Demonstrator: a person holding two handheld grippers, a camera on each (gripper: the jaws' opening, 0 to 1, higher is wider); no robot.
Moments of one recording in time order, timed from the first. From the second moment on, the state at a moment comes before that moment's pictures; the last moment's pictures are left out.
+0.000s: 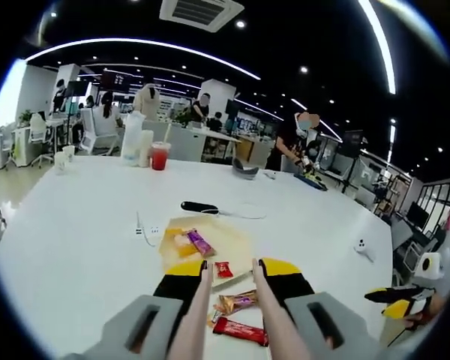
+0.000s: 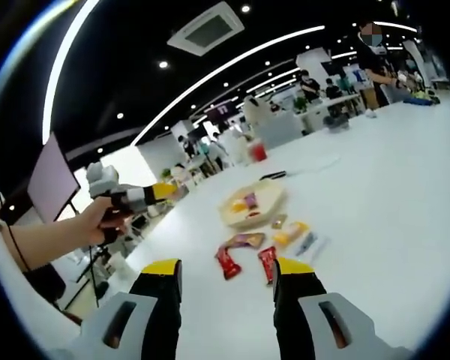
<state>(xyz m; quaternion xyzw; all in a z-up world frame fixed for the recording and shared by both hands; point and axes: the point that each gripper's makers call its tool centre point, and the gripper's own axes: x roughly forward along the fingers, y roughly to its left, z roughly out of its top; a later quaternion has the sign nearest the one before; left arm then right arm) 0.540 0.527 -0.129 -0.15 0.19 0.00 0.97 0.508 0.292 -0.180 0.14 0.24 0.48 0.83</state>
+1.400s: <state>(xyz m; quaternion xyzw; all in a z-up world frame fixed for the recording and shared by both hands) 0.519 0.481 -0.190 -0.14 0.25 0.03 0.96 0.490 0.270 -0.181 0.16 0.25 0.47 0.83</state>
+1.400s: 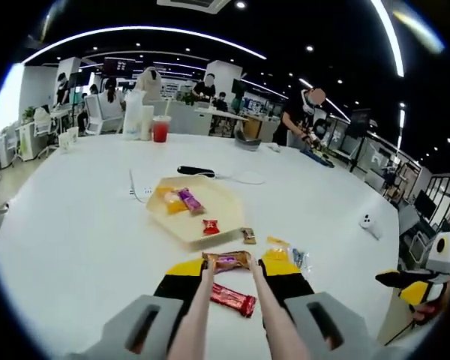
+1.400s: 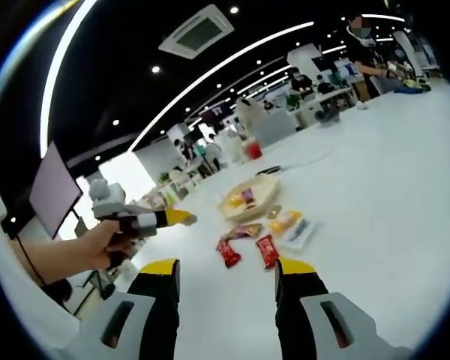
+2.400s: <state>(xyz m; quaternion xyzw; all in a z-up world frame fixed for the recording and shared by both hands) 0.526 0.467 -0.251 -0.17 0.32 0.11 0.93 0.490 0.256 -0.178 0.17 0.26 0.45 0.84</state>
